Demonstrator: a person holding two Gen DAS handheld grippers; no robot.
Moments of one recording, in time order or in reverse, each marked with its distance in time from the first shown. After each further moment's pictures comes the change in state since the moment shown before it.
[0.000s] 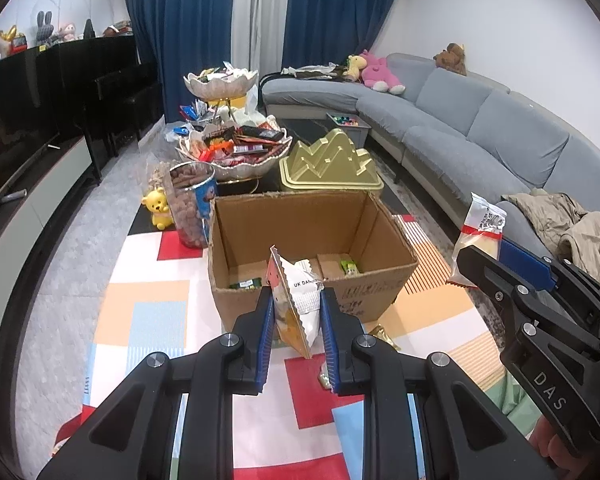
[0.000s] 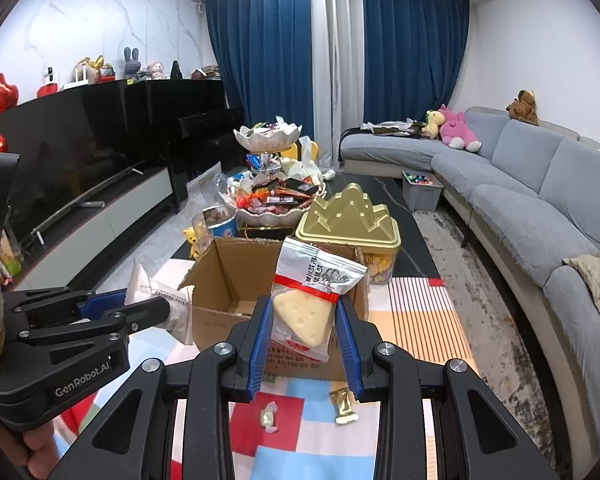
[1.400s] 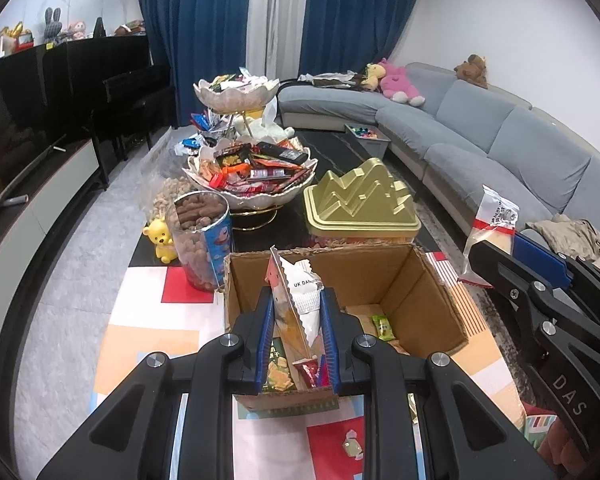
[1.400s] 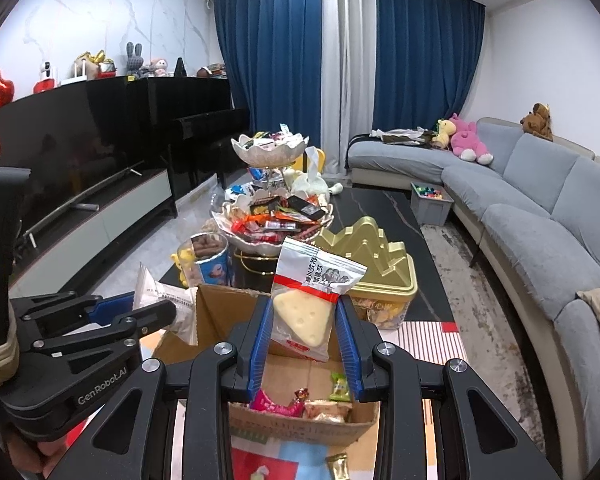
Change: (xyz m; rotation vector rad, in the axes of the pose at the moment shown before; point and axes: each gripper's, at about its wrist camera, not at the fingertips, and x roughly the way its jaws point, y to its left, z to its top) left arm 0.068 0.032 0.063 -0.040 -0.018 0.042; right arm 0.077 0.000 0.057 -0.033 0.006 0.011
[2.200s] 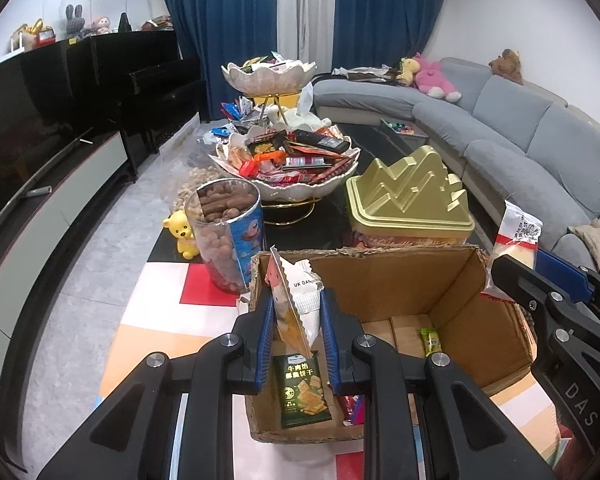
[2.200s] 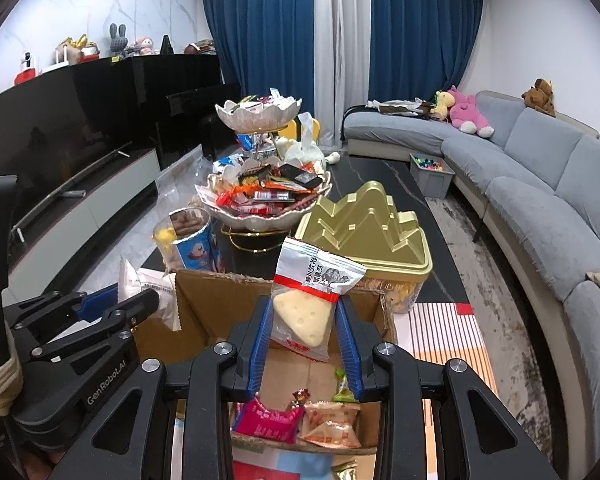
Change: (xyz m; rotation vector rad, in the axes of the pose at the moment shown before) left arm 0.052 0.011 -0.002 -0.024 0.009 0.130; right arm 0.061 -0.002 -0.007 0.023 0.102 -0.013
